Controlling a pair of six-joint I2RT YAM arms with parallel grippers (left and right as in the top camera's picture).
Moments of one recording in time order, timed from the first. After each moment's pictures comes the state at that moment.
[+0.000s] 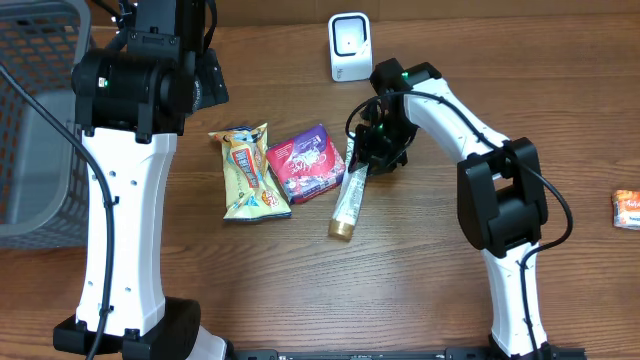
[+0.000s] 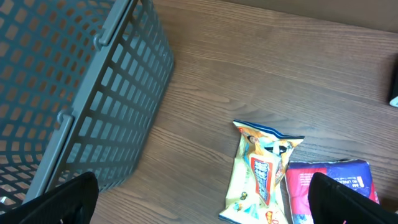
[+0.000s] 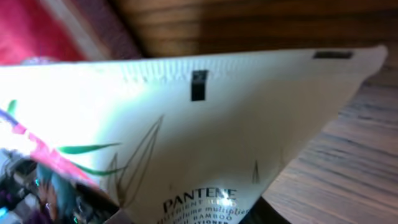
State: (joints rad) left arm -0.18 1.71 2.22 -1.53 -0.49 -0.39; right arm 0.37 2.34 1.91 -1.24 -0.58 0.31
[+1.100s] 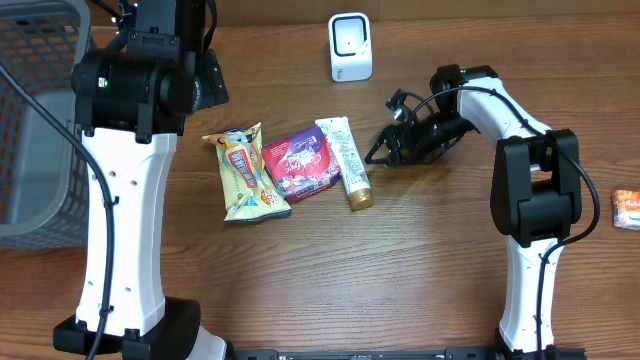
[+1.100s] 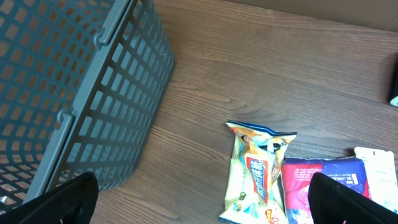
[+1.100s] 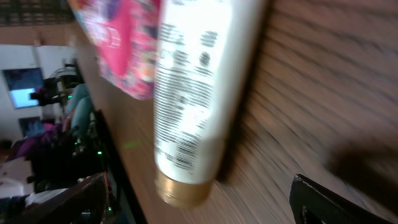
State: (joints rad) left arm -0.18 1.71 2.22 -1.53 -0.49 -0.39; right arm 0.16 2.34 1.79 -1.25 -0.92 -0.40
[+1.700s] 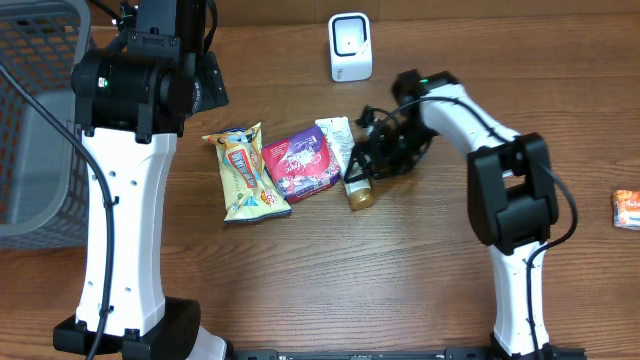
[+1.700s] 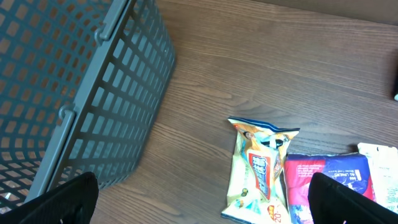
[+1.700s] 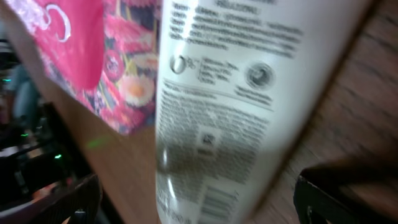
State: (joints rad) left arm -0.18 1.71 2.22 -1.55 -0.49 -0.39; right arm 0.34 2.33 1.79 -1.15 -0.70 -0.21
